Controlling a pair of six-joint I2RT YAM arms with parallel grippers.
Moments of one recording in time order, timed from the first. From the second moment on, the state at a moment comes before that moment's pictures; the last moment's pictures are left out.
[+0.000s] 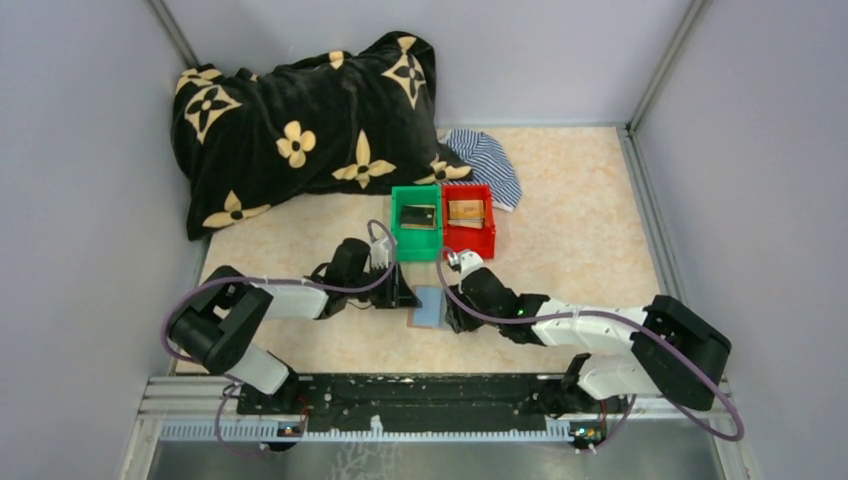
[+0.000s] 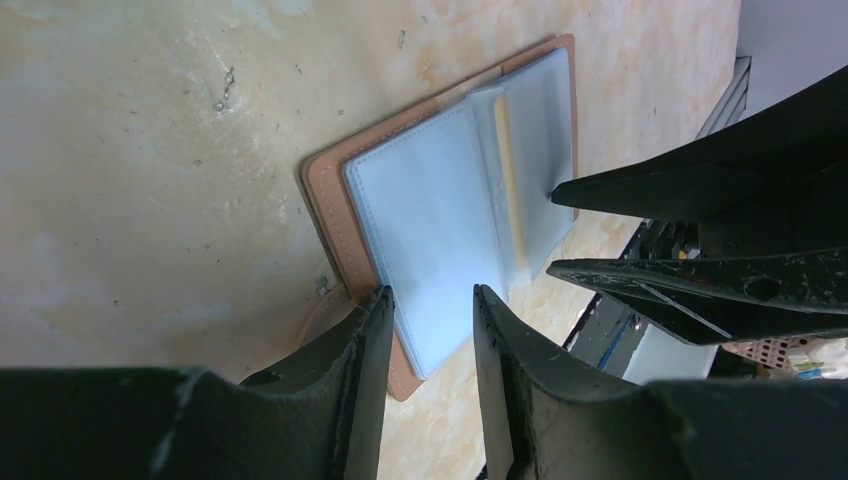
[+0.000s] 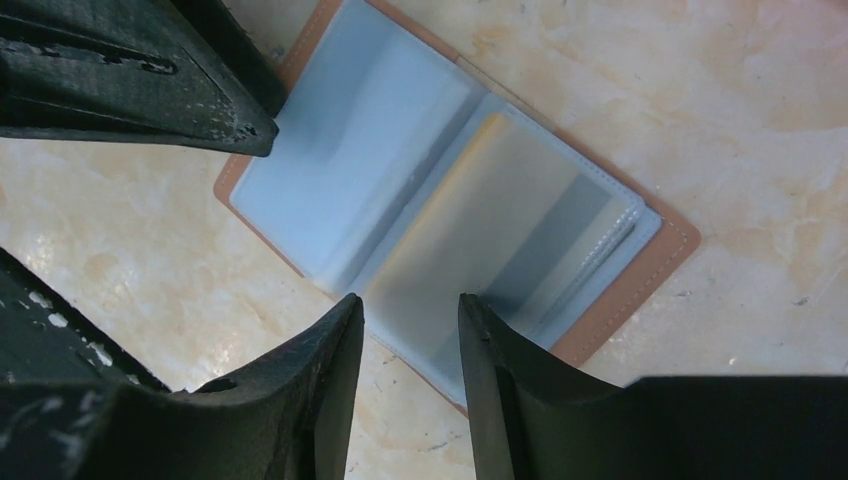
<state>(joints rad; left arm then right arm) -0.62 1.53 0.46 0.39 0.51 -0.66 0.97 1.23 0.47 0.00 0.11 0.47</state>
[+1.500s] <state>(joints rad) -0.61 1.56 0.46 0.44 0.54 -0.66 0.84 1.19 0.37 0.08 0.05 0.48</state>
